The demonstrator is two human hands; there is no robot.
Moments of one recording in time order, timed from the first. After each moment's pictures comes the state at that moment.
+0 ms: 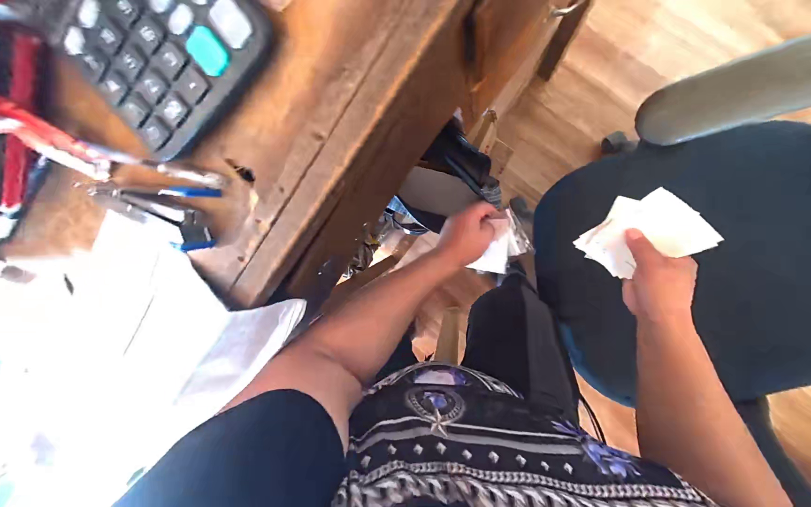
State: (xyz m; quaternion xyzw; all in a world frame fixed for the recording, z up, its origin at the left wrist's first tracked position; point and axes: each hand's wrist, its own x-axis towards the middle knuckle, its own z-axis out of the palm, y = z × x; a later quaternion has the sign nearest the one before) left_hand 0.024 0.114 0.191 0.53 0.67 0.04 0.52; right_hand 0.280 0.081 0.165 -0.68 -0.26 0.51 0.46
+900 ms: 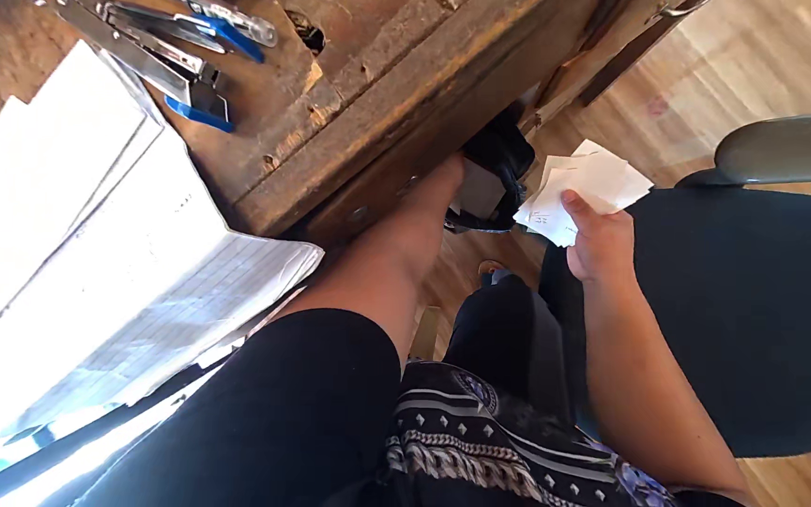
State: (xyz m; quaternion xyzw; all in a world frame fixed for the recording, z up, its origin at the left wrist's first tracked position) left_hand -0.044 0.183 0.116 0.48 0.78 -0.24 0.33; right_hand 0.172 0.129 0.167 -0.55 -0.34 0.64 0.42
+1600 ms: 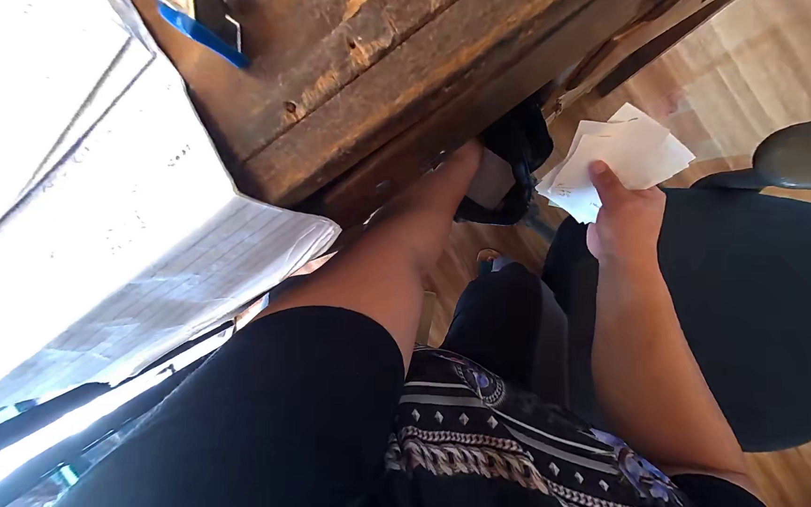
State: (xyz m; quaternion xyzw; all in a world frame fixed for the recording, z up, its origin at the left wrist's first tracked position) left_hand -0.043 0.168 0.104 0.53 0.78 -0.16 0.29; right_hand 0.165 0.146 0.161 -0.54 -0.41 0.60 0.42
